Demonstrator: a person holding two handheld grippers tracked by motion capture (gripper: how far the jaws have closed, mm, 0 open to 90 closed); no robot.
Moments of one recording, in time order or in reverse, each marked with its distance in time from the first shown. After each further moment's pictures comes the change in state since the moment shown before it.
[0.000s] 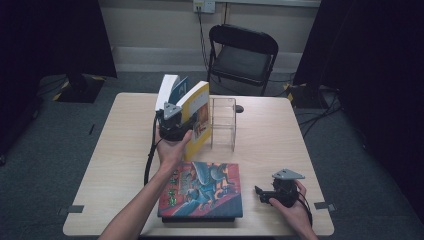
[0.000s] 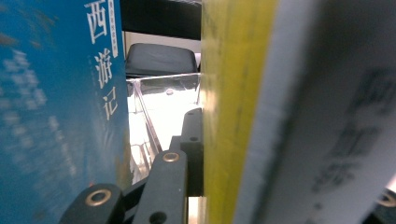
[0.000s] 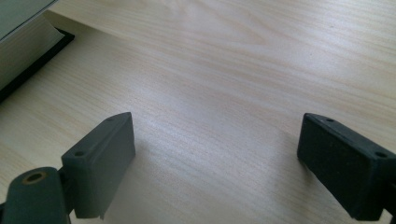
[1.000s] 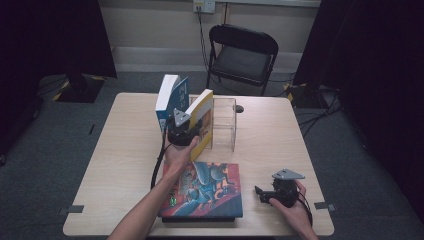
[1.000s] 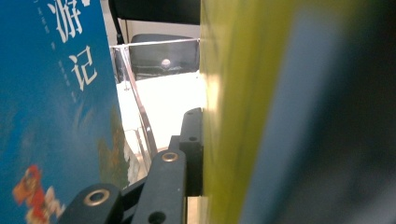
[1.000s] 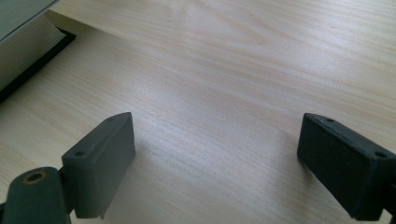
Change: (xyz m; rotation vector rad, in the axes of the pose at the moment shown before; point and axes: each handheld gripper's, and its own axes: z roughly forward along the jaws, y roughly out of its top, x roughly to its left) left arm -0.002 -0.031 0.021 0.028 0.015 0.072; right arm 0.000 0.000 0.000 0.000 0.002 -0.002
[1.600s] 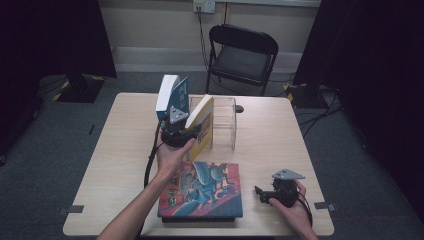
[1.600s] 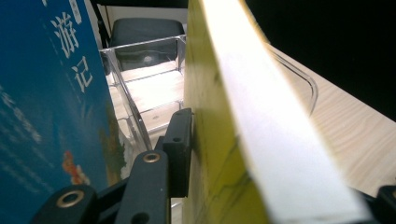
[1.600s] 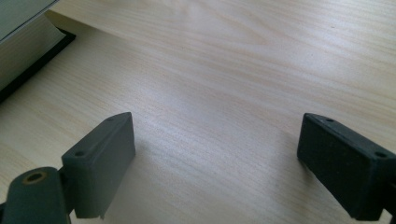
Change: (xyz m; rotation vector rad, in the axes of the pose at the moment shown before) left arm -0.005 0.029 -0.038 0.094 -0.057 0.045; right arm 0.000 0.000 0.000 0.000 0.000 0.000
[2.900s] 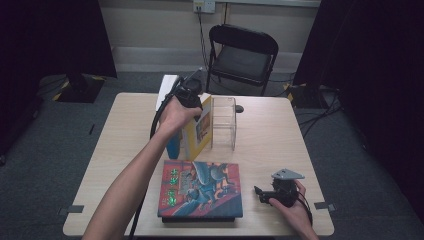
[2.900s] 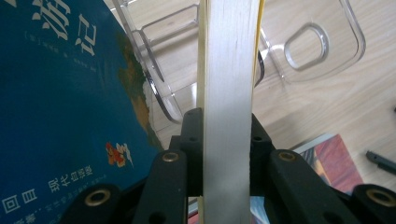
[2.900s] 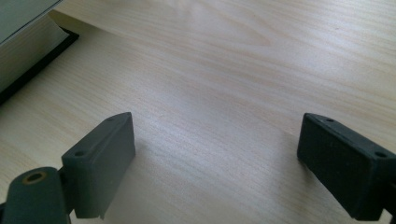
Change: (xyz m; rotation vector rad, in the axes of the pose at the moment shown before) left arm 0.006 0.114 0.047 0.752 0.074 -0.087; right arm 0.000 0.001 0.001 -0.001 0.006 -0.008
